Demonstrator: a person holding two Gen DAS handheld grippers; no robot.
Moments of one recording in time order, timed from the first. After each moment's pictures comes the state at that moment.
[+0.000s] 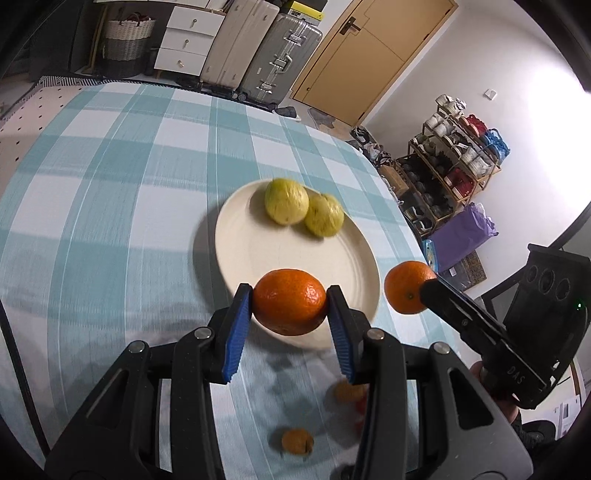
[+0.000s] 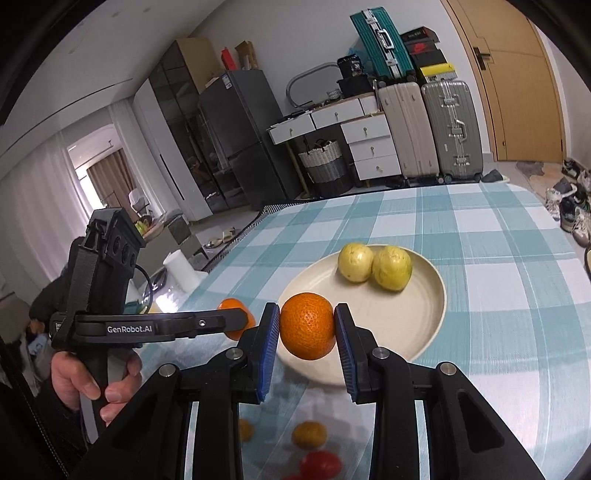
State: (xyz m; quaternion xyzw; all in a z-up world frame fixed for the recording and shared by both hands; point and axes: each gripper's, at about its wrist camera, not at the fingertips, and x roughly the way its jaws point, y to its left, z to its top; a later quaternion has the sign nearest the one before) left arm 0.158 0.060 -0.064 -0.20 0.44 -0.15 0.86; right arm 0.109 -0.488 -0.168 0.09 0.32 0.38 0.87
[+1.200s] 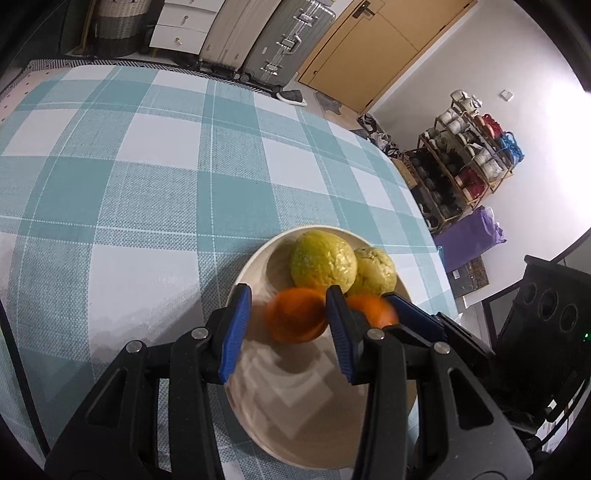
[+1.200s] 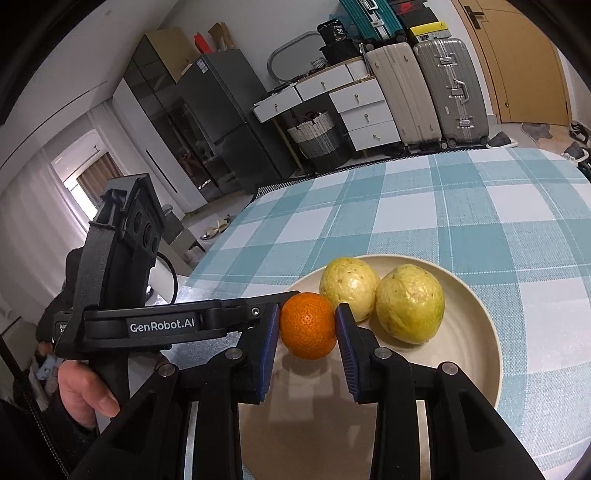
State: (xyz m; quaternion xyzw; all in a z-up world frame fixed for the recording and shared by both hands) left arm 0.283 0.059 -0.114 -0.22 0.47 -0.16 0.84; right arm 0.210 -0.434 -0.205 0.11 0.37 0.38 0.84
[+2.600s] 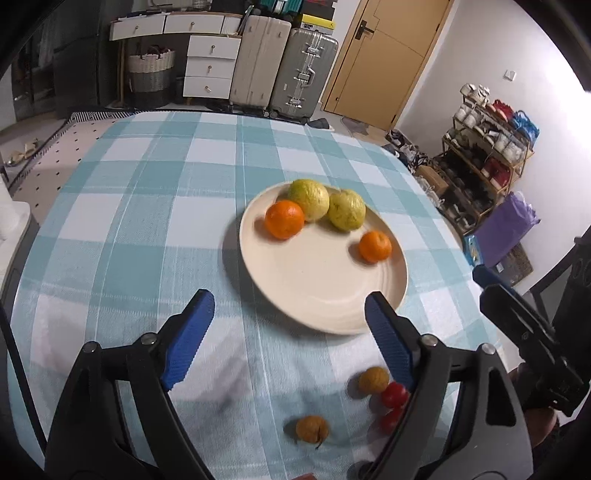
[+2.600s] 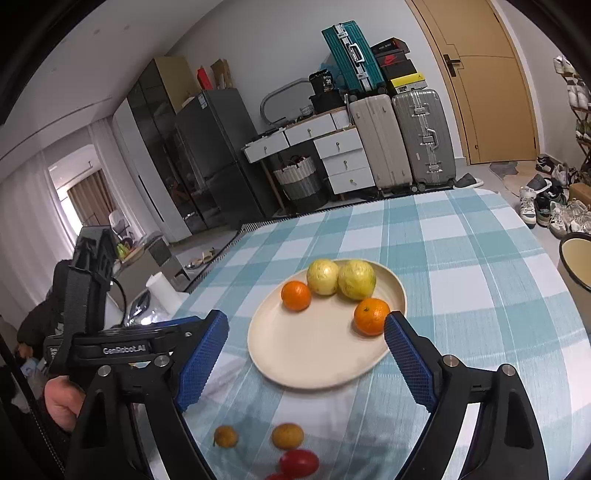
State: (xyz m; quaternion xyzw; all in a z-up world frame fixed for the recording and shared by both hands) left arm 0.116 0.032 -0.054 -0.12 0.43 -0.07 0.89; right arm 0.092 -0.516 -0.162 0.10 0.30 0.32 0.90
